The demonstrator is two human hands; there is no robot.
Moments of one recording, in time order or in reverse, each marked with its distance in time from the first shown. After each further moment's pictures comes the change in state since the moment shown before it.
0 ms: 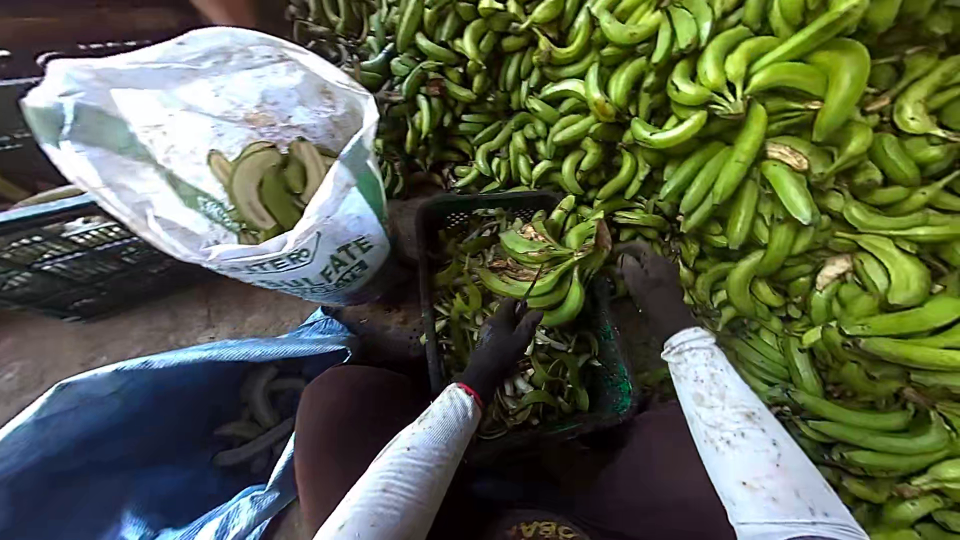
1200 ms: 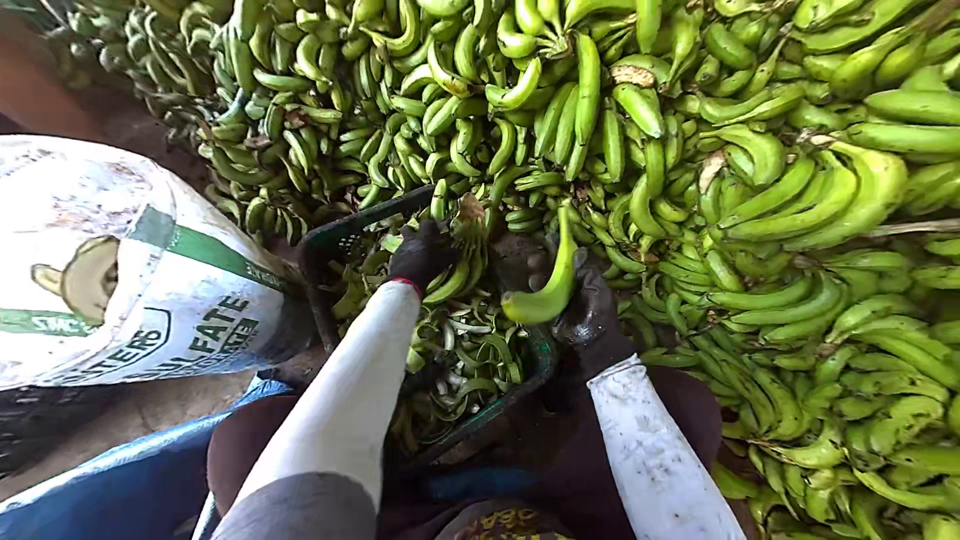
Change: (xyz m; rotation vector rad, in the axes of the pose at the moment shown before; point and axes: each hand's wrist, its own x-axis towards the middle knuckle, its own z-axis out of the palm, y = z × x) left_hand 0.122 0.083 0.031 0.749 0.071 0.024; right_hand -0.103 0.044 -0.016 1.795 0.053 0.232
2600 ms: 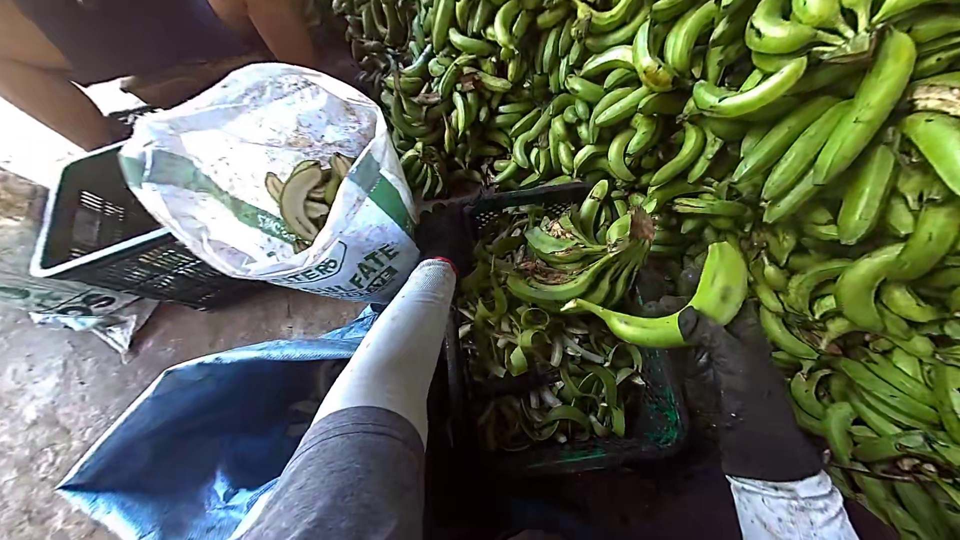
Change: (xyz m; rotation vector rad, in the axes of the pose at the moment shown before) left_hand 0.025 -0.158 -0.067 0.190 0.216 -0.379; right_hand 0.025 0.023 0.064 -0.664 0.018 -0.090
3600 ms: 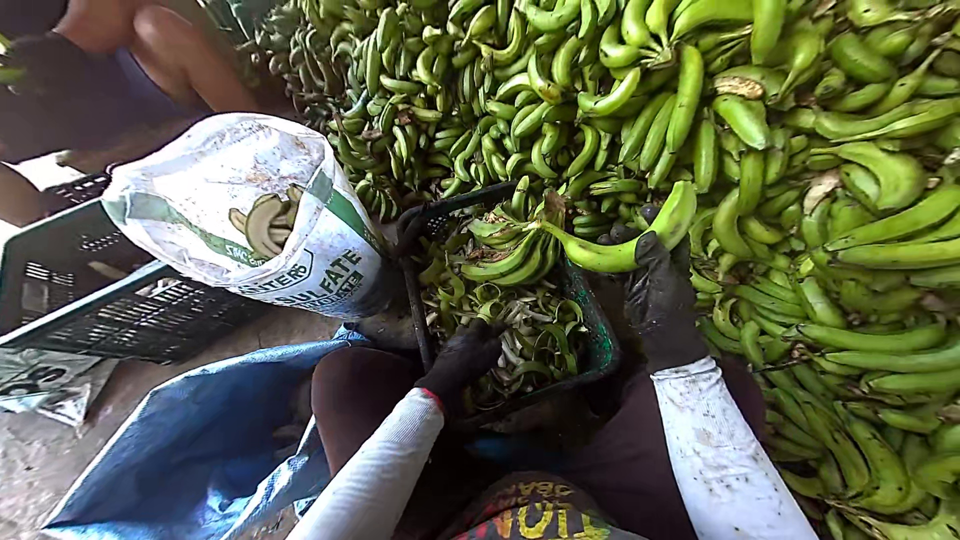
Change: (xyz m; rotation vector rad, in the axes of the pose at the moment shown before) left_hand -0.241 0.011 0.008 -0.267 -0.623 0.230; right_hand -0.038 -0.019 -0.026 0.365 0.051 -0.277
